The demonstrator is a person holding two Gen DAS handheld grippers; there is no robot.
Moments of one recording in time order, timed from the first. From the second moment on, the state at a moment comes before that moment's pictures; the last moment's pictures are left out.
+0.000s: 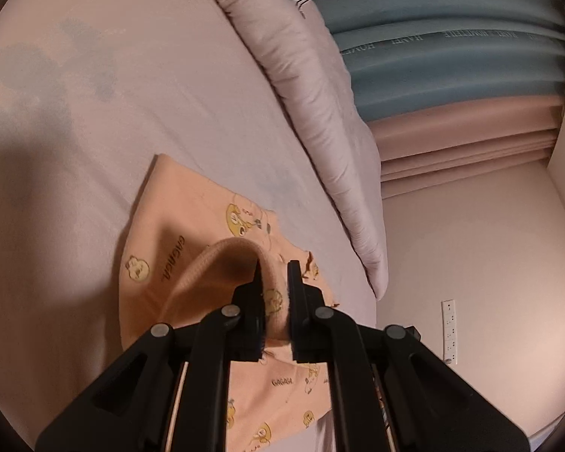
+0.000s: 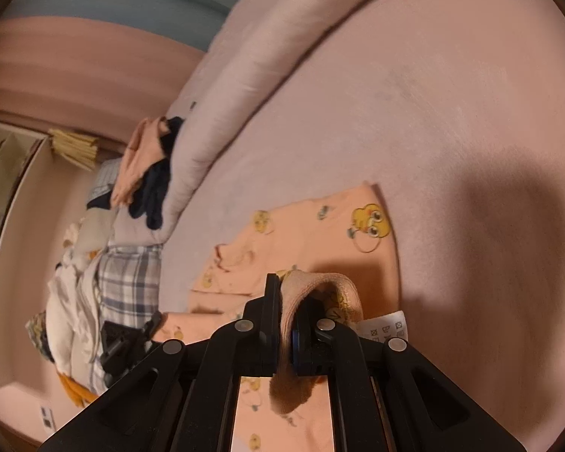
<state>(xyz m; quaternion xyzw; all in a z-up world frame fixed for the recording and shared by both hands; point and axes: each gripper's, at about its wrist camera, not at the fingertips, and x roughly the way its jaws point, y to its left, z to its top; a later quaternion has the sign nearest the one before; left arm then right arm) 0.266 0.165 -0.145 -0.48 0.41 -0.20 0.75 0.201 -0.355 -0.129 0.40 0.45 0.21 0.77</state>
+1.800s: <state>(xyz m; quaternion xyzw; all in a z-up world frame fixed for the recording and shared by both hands) 0.184 0.090 -0.145 -0.17 0.45 -0.16 0.86 0.147 -0.274 -0.120 0.00 0.46 0.12 0.88</state>
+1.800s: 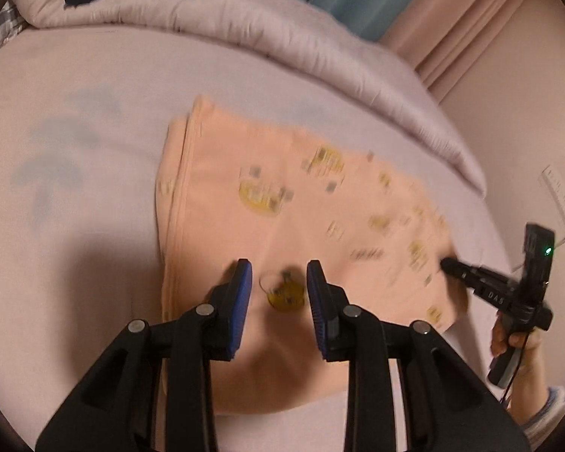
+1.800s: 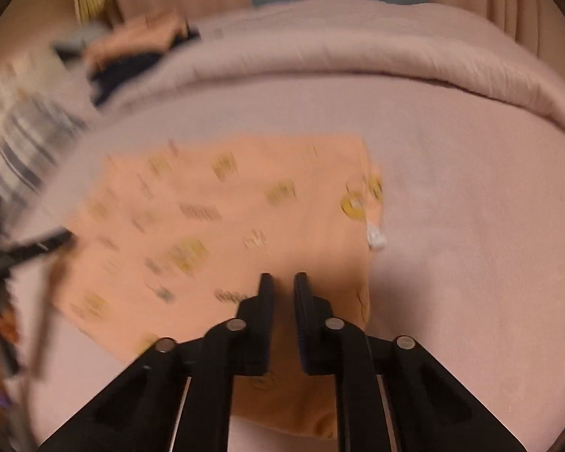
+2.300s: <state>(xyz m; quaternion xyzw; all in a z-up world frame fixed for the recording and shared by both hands) 0.115 0.159 -0.154 -0.29 0.44 -0.17 0.84 0.090 -0.310 -0.106 0.04 0.46 0.12 0.88</state>
